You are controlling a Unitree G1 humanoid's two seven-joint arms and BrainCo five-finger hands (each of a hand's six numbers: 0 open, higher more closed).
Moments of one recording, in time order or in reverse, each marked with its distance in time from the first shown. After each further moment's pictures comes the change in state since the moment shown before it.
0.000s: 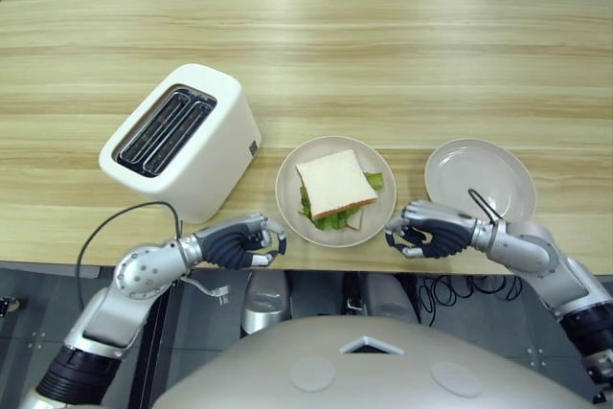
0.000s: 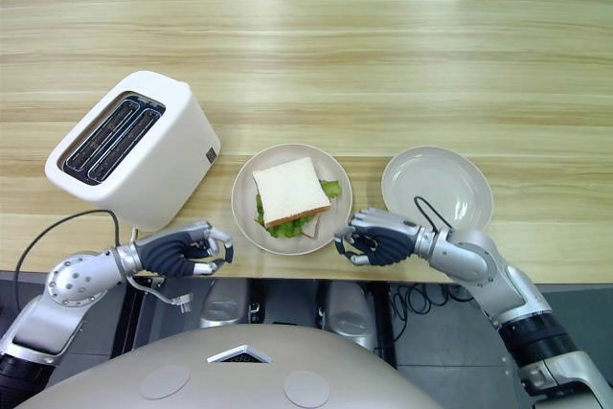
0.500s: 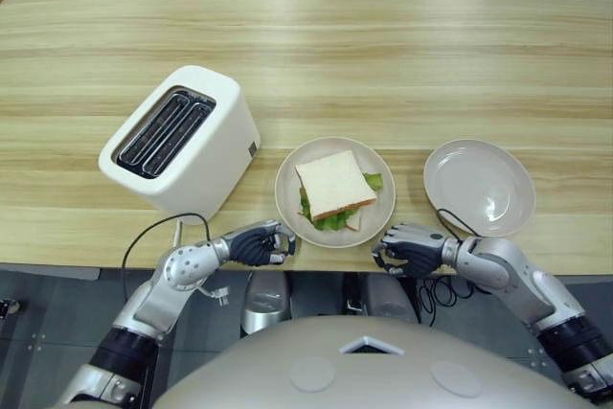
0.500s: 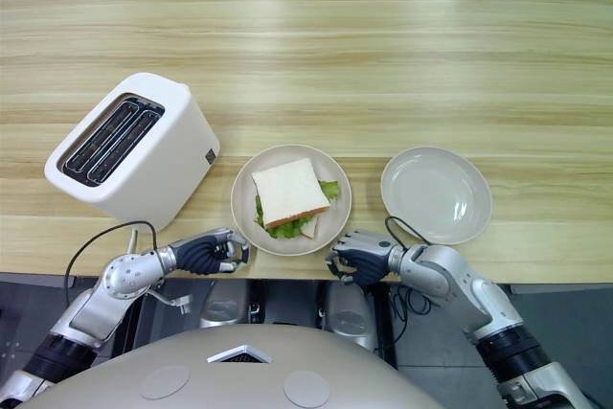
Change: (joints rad) left arm -0.146 -0.136 -0.094 0.249 0.135 0.009 0.132; right arm -0.002 0.111 0.065 -0.072 -0.325 0.138 -0.073
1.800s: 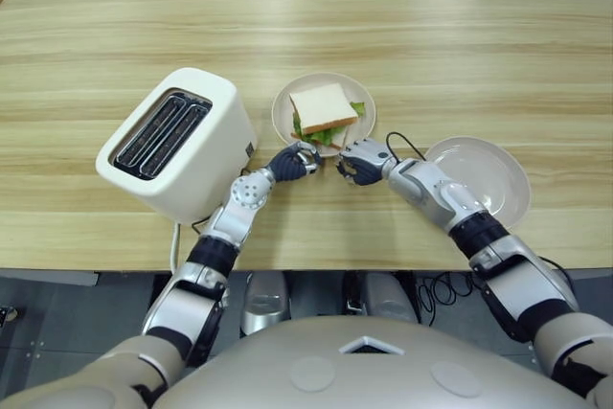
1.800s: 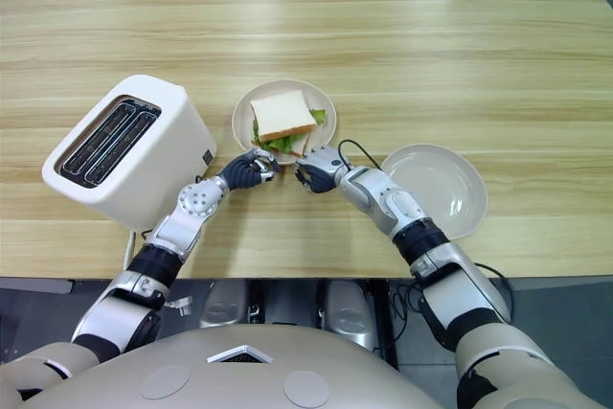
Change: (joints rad) left arm -0.573 -0.393 0.030 0.620 -0.013 0.179 0.298; right arm -0.678 0.346 0.230 0.666 -0.318 0.185 -0.412
